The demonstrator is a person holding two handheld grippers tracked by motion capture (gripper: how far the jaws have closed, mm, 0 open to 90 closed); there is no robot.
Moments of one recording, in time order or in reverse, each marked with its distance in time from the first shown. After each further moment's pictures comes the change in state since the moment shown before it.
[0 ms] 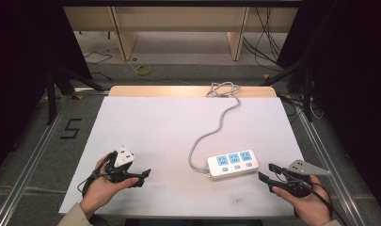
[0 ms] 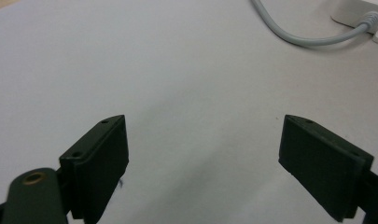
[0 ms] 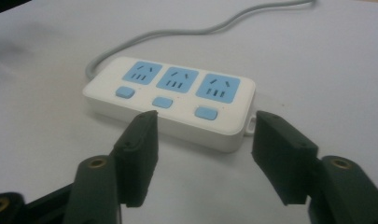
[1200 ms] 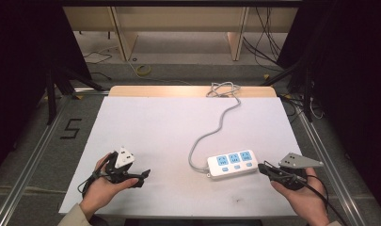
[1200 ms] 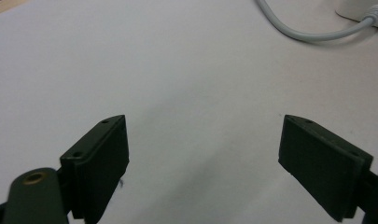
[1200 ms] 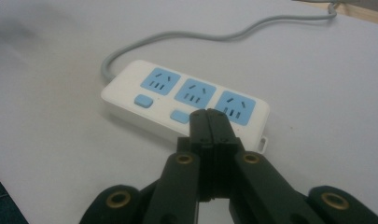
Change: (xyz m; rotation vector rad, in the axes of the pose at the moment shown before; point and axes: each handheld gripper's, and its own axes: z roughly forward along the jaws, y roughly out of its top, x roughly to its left) left arm -0.001 0.000 -0.001 0.010 0.014 0.019; right arm 0.017 0.033 -0.001 0.072 0.015 -0.097
